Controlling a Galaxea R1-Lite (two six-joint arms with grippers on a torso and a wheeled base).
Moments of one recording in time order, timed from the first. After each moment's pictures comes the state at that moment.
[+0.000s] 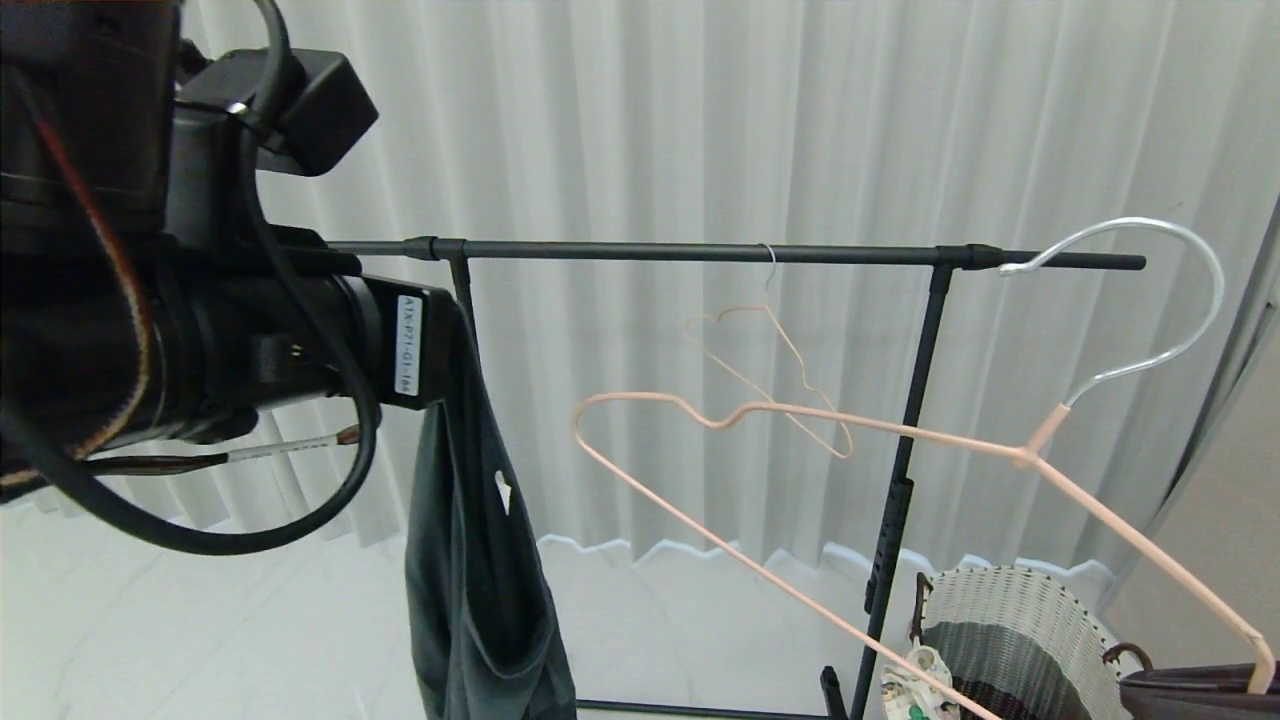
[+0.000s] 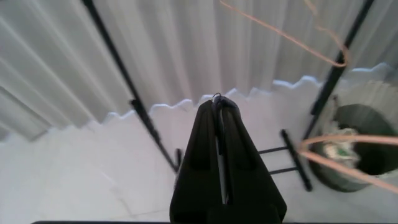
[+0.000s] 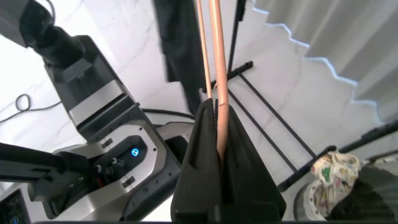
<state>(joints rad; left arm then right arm) -0.69 1.40 -1.26 0.29 0.43 -0.07 0.86 0.93 -0.77 0.31 0.22 0.12</state>
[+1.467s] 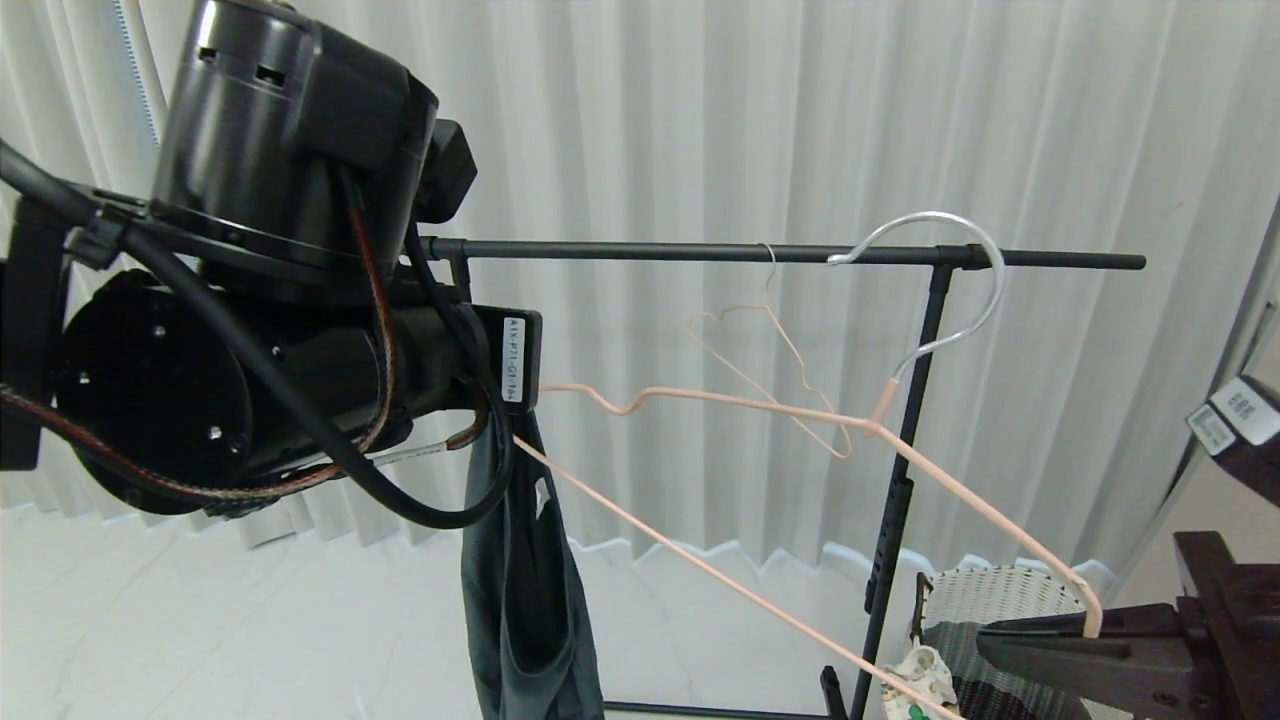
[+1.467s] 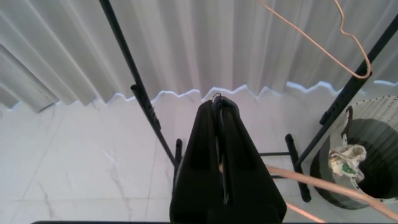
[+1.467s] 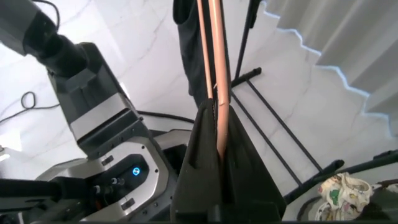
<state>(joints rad) -0.75 1.54 -1.31 0.29 0.60 -0.20 0.90 1.12 -0.79 0.15 0.21 0.12</state>
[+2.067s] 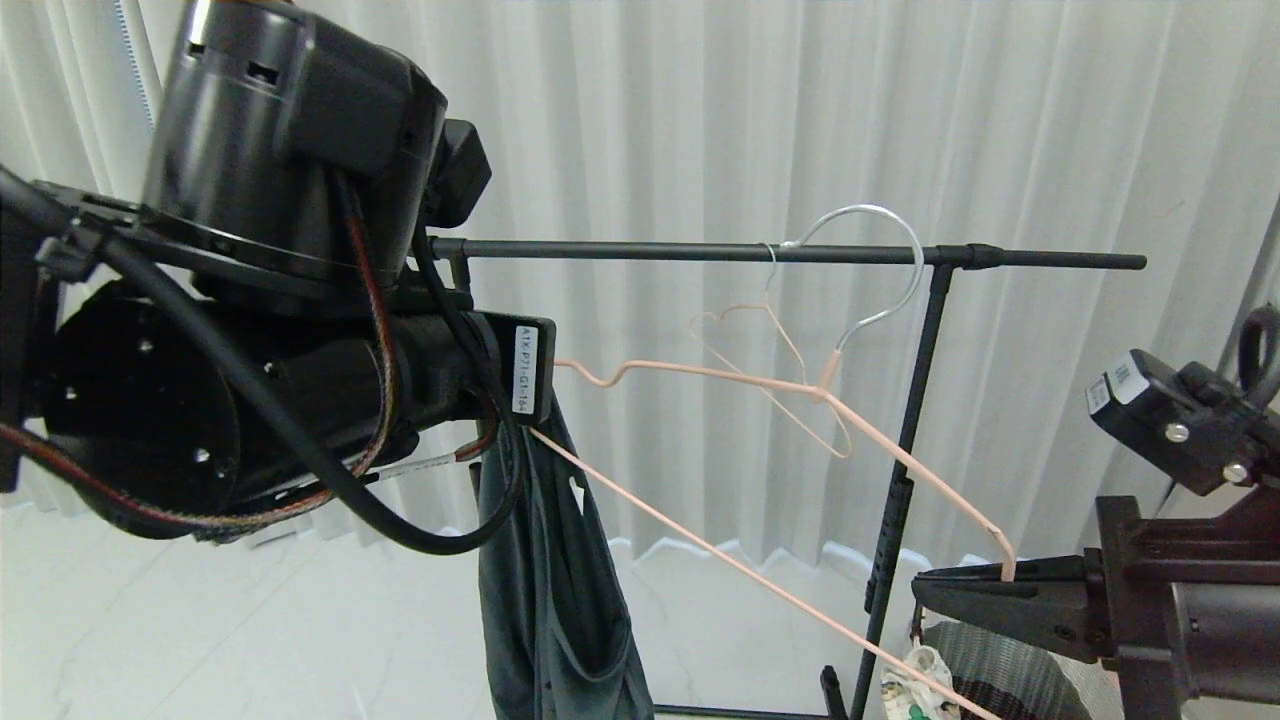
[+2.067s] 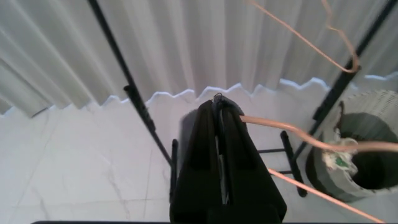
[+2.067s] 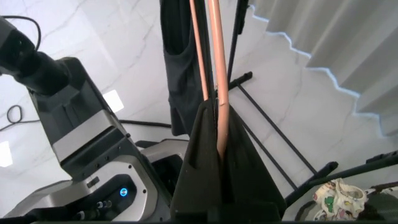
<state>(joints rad) -0.80 1.53 -1.30 0.29 0.60 -0.20 0.87 1.22 -0.80 0.05 0.20 0.12</state>
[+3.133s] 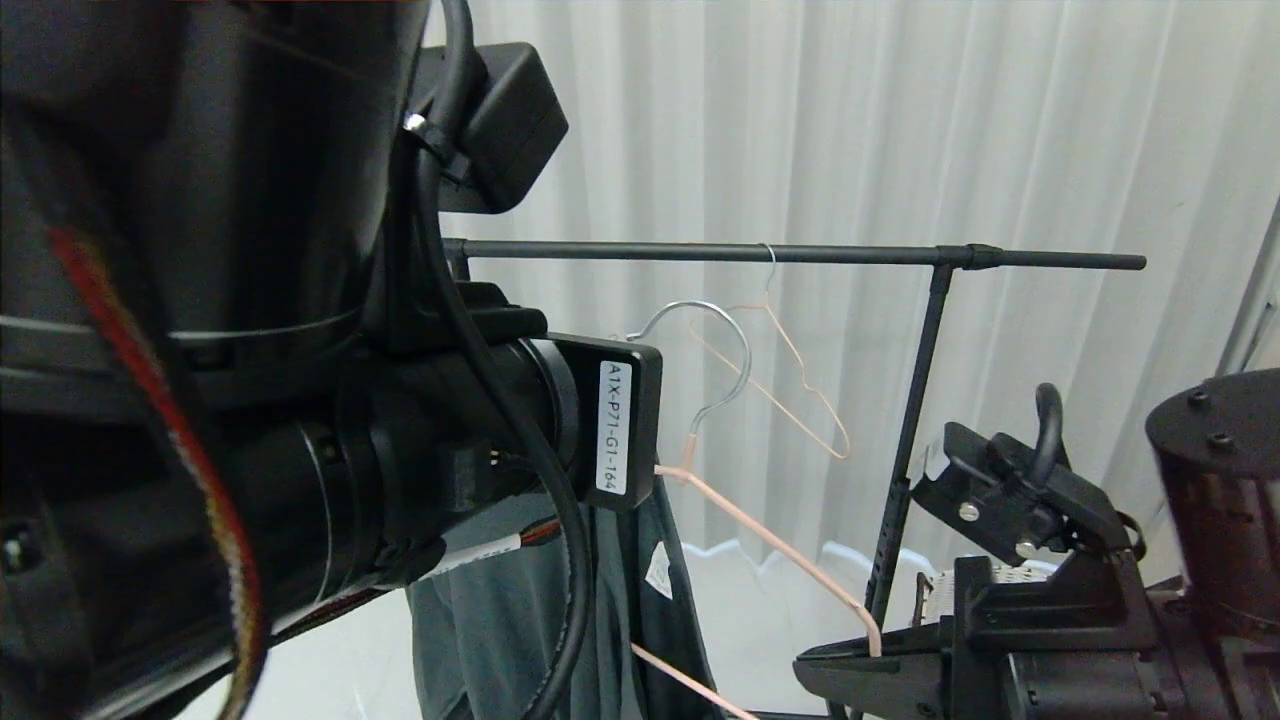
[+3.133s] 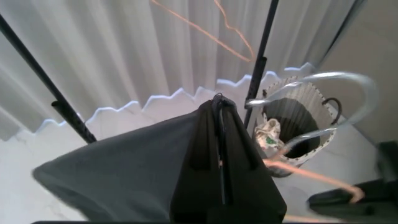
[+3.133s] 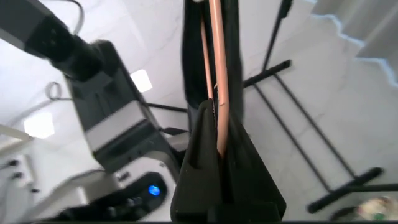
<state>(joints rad) -1.06 1.50 -1.33 0.29 0.59 -0.28 1.05 1.39 -0.80 -0.07 0.20 0.24</state>
